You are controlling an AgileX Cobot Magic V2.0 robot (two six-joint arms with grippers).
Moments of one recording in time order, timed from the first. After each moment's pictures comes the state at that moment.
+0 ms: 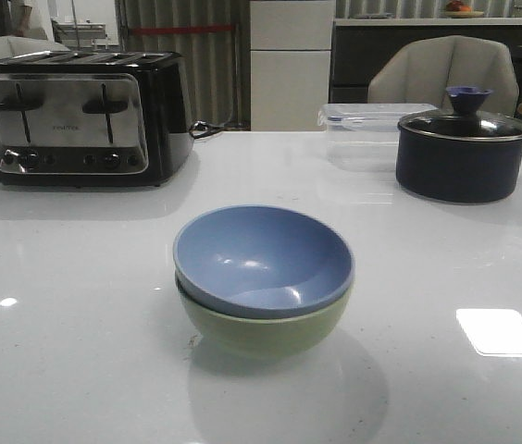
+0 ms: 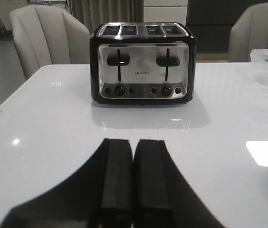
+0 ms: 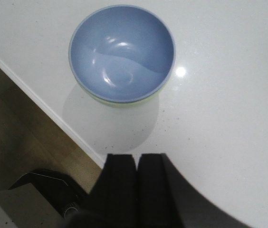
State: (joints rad) left arm -0.04 0.02 -0.12 -0.07 0.27 0.06; right arm 0.53 0.85 -0.69 0.20 0.67 -0.23
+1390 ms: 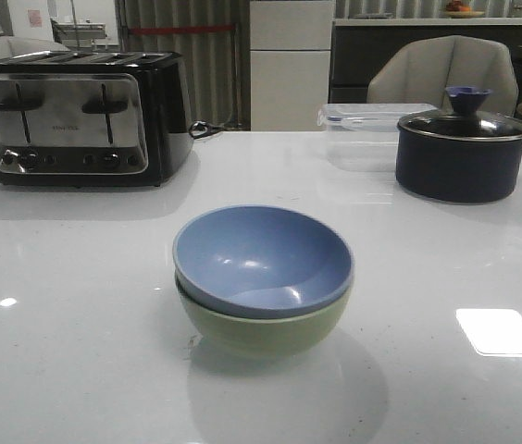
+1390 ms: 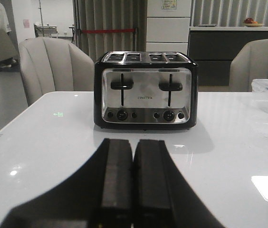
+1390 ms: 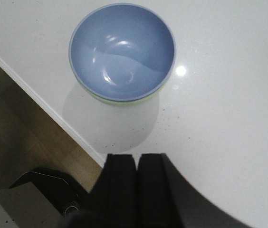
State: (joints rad) left arm -0.05 0.00 0.00 0.03 0.05 -0.03; right arm 0.53 0.85 -0.69 0.20 0.67 -0.23
